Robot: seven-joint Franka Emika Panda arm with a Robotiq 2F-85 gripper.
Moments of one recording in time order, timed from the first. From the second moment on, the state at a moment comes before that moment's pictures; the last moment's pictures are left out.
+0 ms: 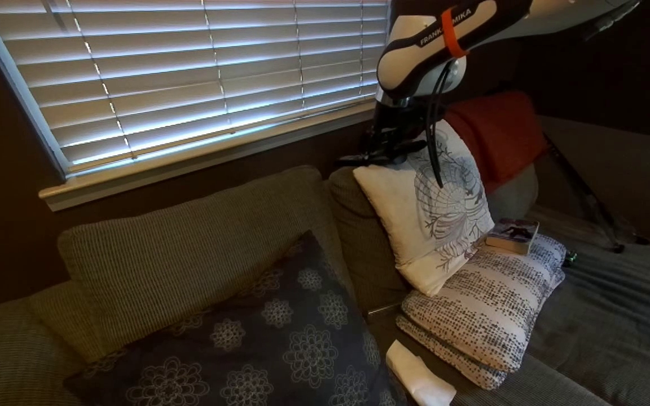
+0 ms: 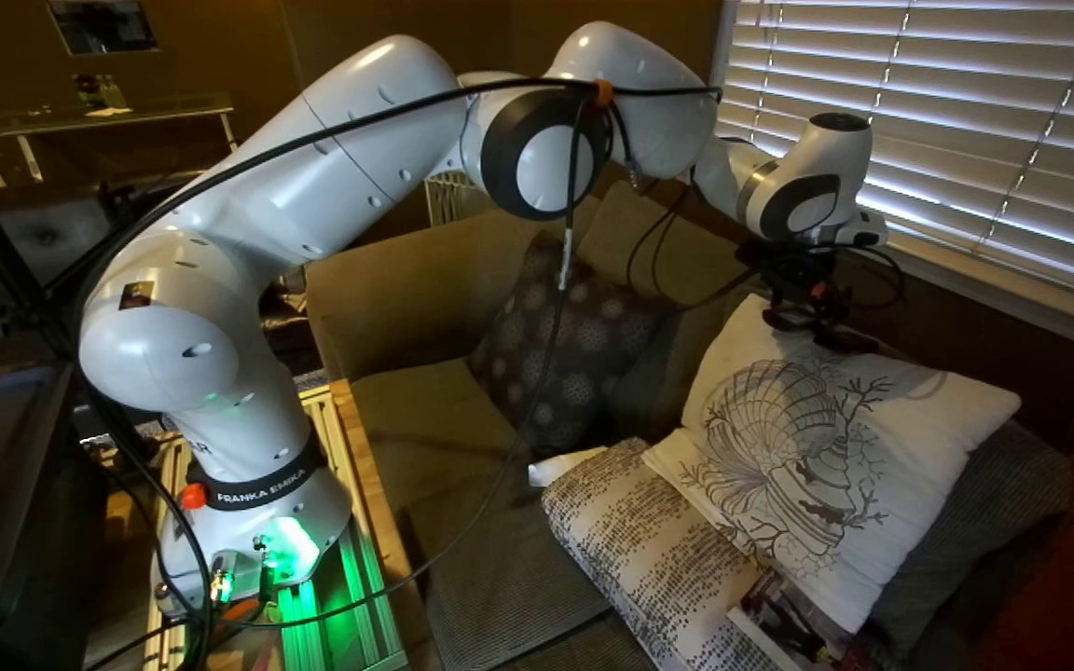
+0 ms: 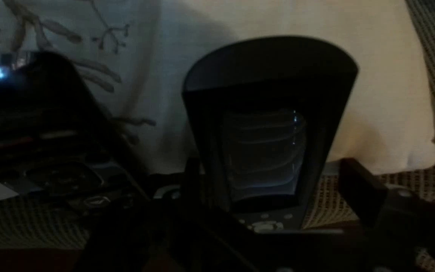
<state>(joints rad) -0.09 1.01 0.01 -1.06 0.04 2.33 -0.11</state>
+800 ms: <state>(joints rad) -0.09 1.02 0.01 -1.03 0.04 2.30 -0.11</state>
